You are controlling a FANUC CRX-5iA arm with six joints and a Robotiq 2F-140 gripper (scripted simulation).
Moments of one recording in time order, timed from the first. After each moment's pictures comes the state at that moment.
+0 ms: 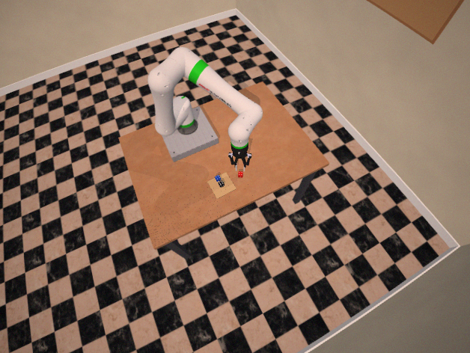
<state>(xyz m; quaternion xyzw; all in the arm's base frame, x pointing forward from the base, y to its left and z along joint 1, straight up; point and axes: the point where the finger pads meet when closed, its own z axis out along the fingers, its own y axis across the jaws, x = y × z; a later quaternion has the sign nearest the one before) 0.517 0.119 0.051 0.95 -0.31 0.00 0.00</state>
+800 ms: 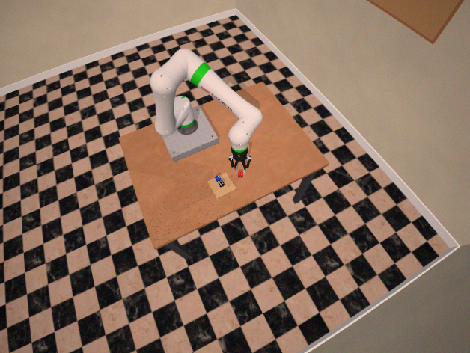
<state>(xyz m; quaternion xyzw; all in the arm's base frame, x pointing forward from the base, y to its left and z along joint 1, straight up) 0.517 0.119 0.021 0.95 -0.31 0.00 0.00</state>
